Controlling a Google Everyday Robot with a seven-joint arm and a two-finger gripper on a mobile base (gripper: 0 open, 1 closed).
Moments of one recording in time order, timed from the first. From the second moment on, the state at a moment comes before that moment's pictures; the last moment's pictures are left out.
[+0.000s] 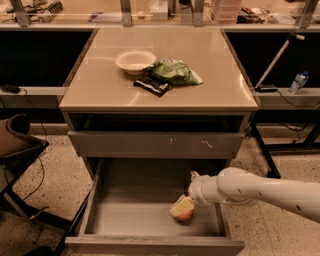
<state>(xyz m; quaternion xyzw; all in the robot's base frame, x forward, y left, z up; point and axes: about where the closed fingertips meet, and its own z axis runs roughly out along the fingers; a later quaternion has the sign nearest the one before) 0.520 -0.087 0.483 -0.45 0.82 0.18 0.31</state>
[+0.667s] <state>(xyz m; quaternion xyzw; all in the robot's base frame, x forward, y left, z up) 0.529 -0.082 0.438 -0.43 0.84 0.17 0.29</state>
